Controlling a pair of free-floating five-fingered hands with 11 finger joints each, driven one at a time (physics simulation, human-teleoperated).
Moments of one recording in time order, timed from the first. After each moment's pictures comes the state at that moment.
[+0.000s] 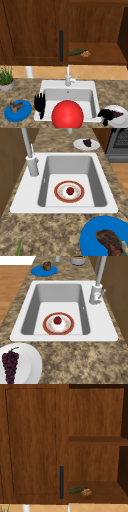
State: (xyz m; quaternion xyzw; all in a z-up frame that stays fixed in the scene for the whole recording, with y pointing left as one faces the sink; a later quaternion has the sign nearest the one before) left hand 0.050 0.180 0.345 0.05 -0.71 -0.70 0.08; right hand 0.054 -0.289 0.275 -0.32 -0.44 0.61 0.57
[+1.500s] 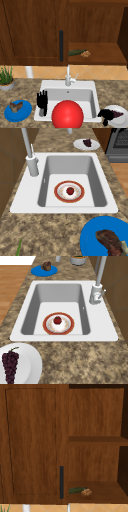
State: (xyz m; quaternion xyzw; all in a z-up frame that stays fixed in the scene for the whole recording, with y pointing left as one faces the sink) left hand 0.069 0.166 0.355 0.05 -0.73 -0.67 0.08; right hand 0.054 -0.289 0.275 -0.32 -0.44 0.61 0.57
